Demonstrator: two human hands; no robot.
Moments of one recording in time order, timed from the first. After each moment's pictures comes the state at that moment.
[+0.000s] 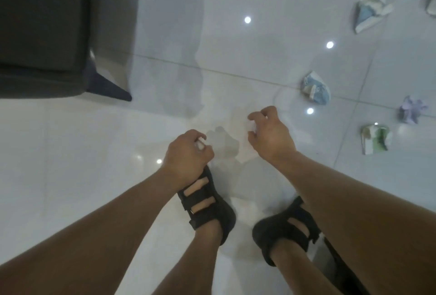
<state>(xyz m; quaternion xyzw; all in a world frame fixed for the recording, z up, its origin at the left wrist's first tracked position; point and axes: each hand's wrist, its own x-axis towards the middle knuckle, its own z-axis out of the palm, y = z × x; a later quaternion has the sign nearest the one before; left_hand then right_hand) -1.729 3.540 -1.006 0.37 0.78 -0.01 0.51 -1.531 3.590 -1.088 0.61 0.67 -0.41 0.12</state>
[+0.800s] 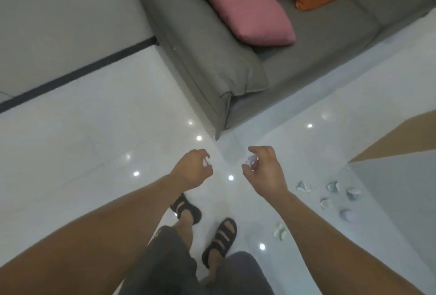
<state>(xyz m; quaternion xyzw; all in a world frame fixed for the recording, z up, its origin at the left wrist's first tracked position) -1.747 3.399 -0.475 0.23 0.86 0.22 0.39 -1.603 3.562 -0.483 0.33 0.85 -0.40 0.01</state>
